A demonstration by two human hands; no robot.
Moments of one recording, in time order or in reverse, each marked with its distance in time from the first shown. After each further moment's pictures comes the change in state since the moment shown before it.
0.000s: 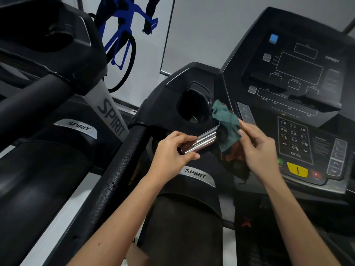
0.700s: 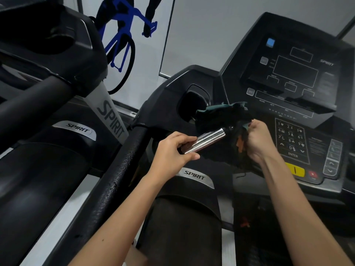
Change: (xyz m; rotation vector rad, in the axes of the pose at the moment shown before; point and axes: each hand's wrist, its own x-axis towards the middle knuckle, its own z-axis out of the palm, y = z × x) left_hand 0.001 -0.001 -0.002 -0.004 -0.013 -0.005; right_hand 0.036 -0.012 0.001 0.397 -0.059 0.434
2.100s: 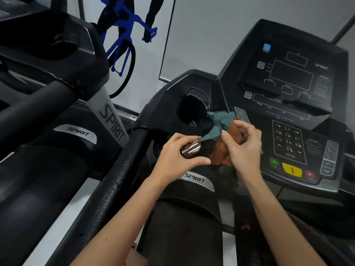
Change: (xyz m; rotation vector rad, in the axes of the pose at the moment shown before) left_hand -0.007 0.007 0.001 -0.040 -0.014 0.043; right_hand -0.037 0.018 0.027 -0.312 0.327 -0.304
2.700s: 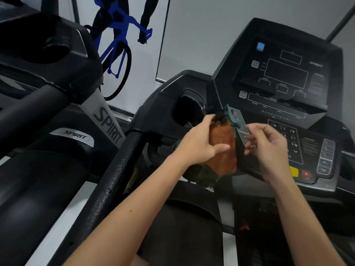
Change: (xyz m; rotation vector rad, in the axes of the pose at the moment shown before) left_hand 0.050 0.041 0.036 0.138 -0.260 -0.007; right_hand 0.022 -0.003 -0.046 0.231 -0.062 0.179
